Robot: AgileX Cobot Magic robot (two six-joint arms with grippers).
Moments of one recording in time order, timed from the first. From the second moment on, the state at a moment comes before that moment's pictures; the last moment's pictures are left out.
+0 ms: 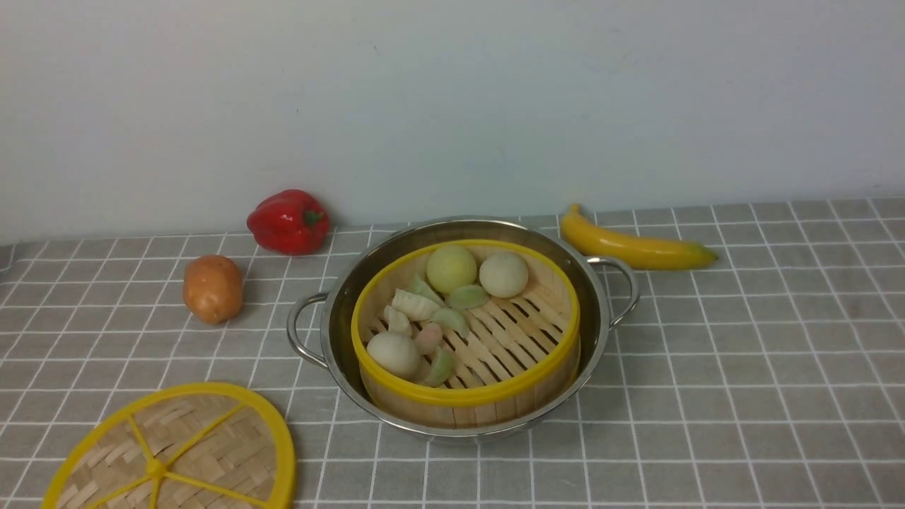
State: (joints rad) right arm -0.02 0.00 0.01 0.04 0.34 -0.03; left arm -0.01 0.18 -0.56 -0.14 1.00 -0.01
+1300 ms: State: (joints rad) right arm -0.02 0.00 0.01 0.04 0.34 -0.03; left arm -0.01 1.47 -0.76 0.09 0.73 0.09
